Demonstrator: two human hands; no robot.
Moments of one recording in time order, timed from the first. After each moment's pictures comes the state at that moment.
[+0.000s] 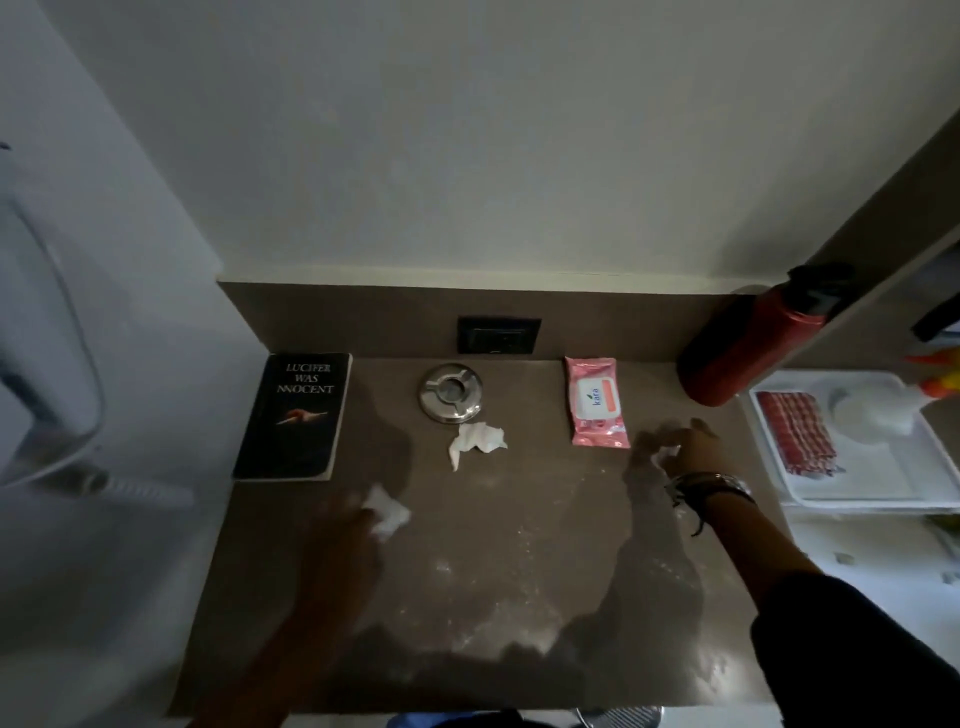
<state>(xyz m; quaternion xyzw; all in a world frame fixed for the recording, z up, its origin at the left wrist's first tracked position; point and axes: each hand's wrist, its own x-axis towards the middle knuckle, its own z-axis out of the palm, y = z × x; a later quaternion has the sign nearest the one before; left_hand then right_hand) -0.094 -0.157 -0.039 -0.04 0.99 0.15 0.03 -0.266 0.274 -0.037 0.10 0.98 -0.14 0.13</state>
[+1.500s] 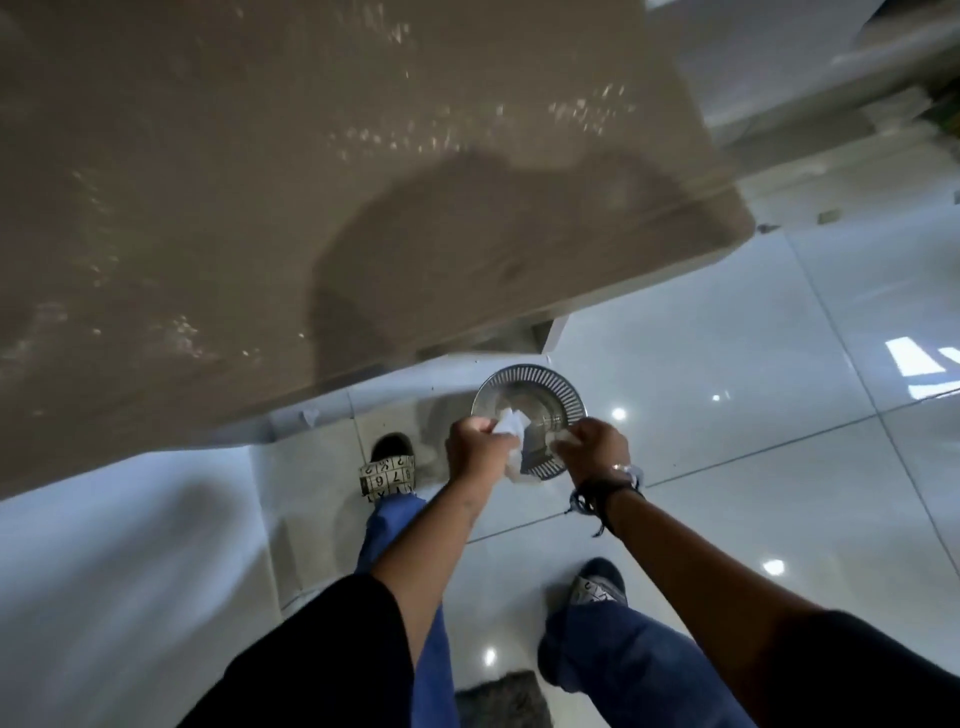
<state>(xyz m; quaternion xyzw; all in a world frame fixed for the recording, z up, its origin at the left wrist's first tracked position) 0.064 0.242 -0.377 -0.32 0.79 0.44 0.29 0.099 0.387 -0.389 0.37 0.78 -0.45 0.20</state>
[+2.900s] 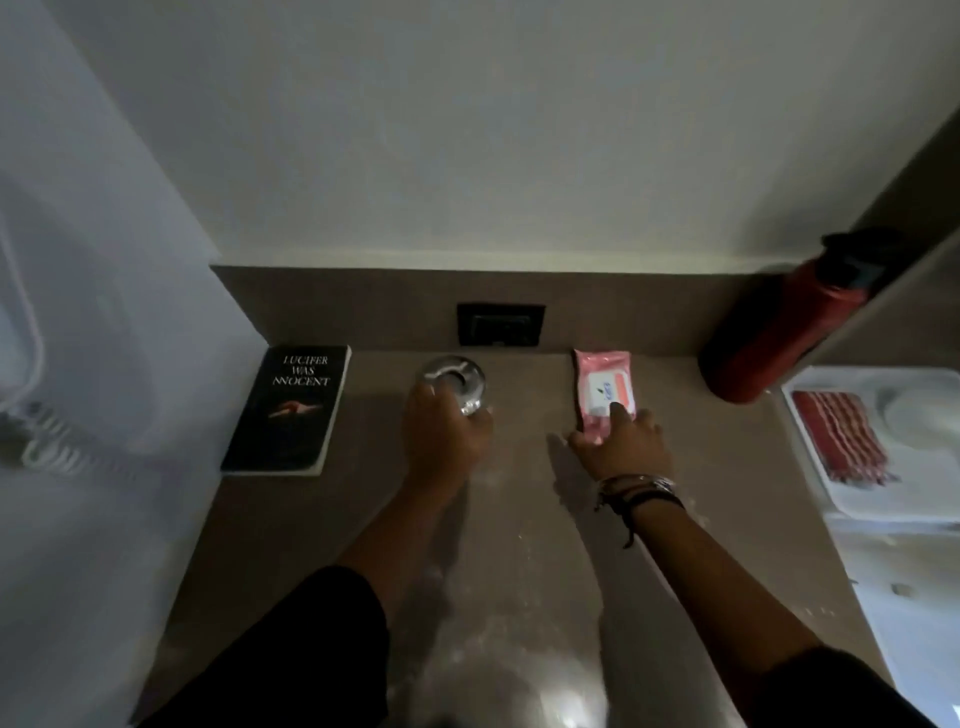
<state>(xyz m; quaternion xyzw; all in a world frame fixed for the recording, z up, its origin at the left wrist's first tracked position) -0.244 -0.043 -0.038 -0.16 0.95 0.27 -0.07 -0.252 0.167 -0.031 0.13 0.97 -0.19 0.11</state>
